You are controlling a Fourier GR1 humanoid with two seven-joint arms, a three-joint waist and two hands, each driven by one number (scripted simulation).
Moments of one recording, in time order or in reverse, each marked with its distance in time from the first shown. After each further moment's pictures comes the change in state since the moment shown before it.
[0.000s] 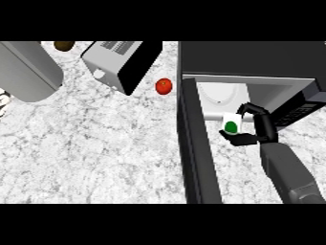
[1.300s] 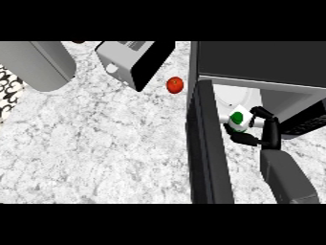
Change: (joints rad) left arm -0.122 0.046 0.014 0.014 0.020 0.014 0.039; right arm 0.082 0.028 -0.024 -0.099 -0.083 -0.329 -0.037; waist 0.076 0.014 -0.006
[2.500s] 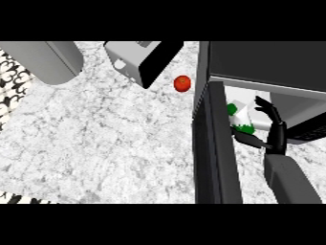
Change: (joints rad) left arm -0.091 0.055 0.033 0.006 0.007 0.027 0.067; right arm 0.084 0.000 0.054 -0.135 -0.042 -0.138 0.049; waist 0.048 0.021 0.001
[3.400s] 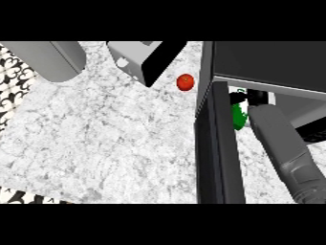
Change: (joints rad) left arm -0.066 0.033 -0.016 0.031 0.025 0.015 0.077; right arm -0.367 -0.023 0.148 0.088 0.107 0.044 0.307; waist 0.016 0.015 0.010
